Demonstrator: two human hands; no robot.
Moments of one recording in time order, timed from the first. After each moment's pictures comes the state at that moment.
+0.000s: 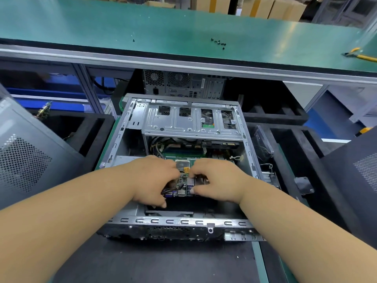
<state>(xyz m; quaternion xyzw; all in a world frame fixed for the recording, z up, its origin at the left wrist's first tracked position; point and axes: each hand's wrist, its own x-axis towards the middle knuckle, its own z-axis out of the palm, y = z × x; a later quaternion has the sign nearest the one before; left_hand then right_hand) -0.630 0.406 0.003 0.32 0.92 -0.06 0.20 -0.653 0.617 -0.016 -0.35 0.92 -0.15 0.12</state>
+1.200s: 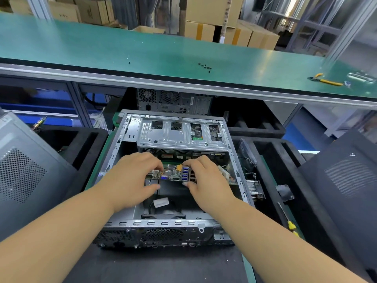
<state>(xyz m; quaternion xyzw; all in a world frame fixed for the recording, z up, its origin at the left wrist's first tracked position) -0.604 0.377 0.005 0.21 0.96 0.17 -0.04 -0.615 0.602 -0.009 -0.21 0.96 -0.19 -0.06</state>
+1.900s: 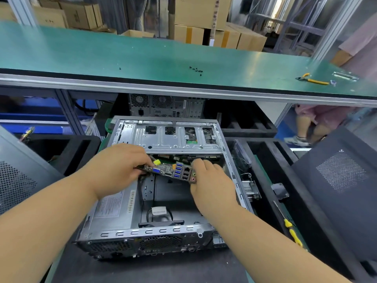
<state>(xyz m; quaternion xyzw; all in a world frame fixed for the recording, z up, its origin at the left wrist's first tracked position) -0.627 0.358 0.046 0.29 0.94 0.12 -0.10 -0.602 0.596 0.013 -0.10 0.99 -0.07 -0.07</state>
